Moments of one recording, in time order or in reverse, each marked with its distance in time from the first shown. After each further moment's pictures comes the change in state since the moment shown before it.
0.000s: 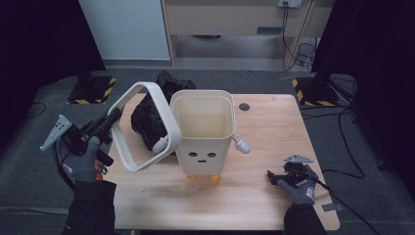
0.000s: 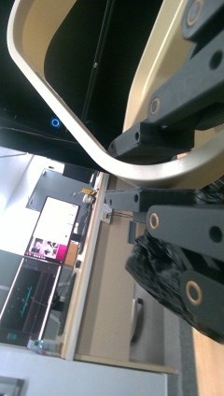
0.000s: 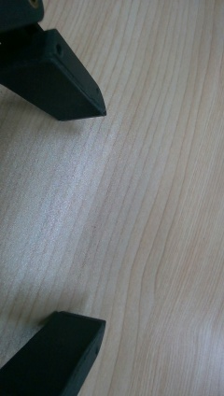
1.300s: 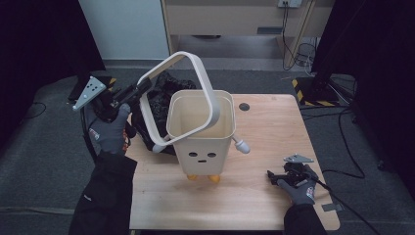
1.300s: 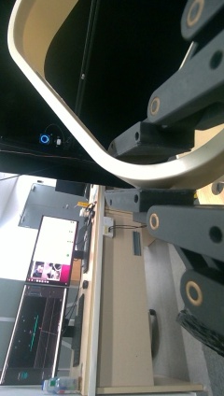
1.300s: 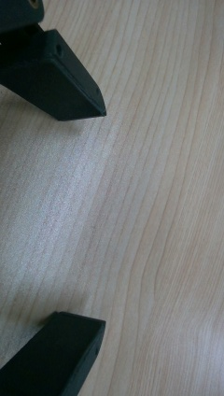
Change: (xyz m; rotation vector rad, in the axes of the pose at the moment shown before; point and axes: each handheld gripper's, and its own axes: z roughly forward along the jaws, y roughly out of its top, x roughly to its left) left arm -0.054 0.045 0.087 0.044 -0.065 0.099; right arm 0.000 0.000 0.000 0.000 0.002 -0.003
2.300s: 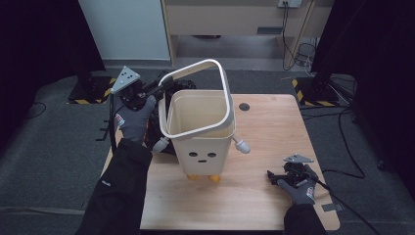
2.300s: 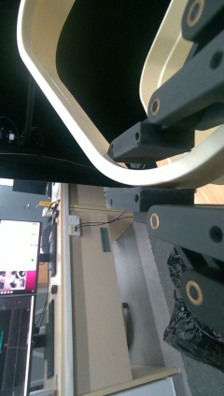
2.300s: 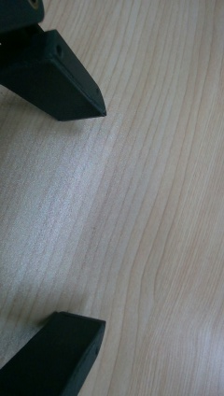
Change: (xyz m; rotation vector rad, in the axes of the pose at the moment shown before) left arm -0.010 -0.012 0.056 0.183 0.001 0.067; right arm 0.000 0.000 0.000 0.001 0.004 -0.001
